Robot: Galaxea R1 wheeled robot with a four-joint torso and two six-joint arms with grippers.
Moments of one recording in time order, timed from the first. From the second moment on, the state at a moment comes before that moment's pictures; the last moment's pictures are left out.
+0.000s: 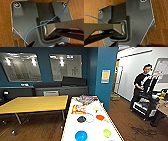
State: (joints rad) left arm 1.56 3.07 -2.73 0.20 -0.10 -0.19; right arm -1.52 2.89 -2.52 -0.18 0.03 0.18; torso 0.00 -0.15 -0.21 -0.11
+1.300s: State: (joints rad) left arm 1.54 3.06 -2.71 0.21 -0.13 -0.19; right arm -1.22 1.93 -1.37 -0.13 0.05 0.31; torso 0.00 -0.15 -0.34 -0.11
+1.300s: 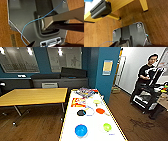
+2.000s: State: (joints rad) left arm 1.52 3.06 -2.71 0.20 -0.14 -0.19; right arm -0.81 1.79 -1.25 -0.03 -0.14 0.35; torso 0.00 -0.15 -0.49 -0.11
